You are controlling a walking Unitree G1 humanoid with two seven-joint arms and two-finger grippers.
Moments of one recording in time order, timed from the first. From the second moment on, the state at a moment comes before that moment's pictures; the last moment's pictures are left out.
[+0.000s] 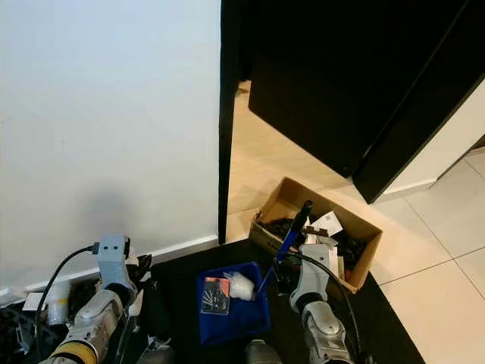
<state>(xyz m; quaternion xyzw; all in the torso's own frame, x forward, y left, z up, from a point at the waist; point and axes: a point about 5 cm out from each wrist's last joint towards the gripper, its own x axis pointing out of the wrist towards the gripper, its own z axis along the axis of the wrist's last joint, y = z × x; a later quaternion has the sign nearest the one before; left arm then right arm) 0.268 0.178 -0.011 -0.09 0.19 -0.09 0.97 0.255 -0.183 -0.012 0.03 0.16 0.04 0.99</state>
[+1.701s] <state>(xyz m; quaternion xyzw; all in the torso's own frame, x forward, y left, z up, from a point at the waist) 0.268 0.178 -0.011 -0.09 0.20 -0.09 0.97 0.255 -0.183 -0.012 0.03 0.16 0.04 0.99</state>
